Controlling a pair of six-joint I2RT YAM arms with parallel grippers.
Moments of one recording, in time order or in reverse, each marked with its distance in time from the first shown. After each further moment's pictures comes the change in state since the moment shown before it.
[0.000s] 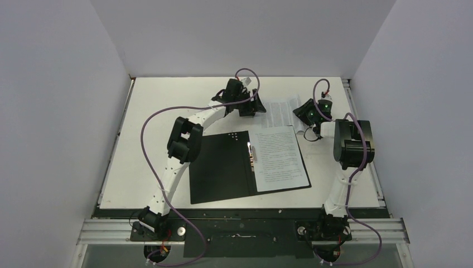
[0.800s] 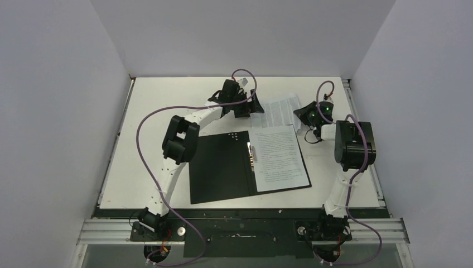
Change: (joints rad) left arm 0.017 -0.079 -0.127 0.050 0.006 0.011; right arm -0.010 -0.011 -0.042 0.059 -0.042 0.130
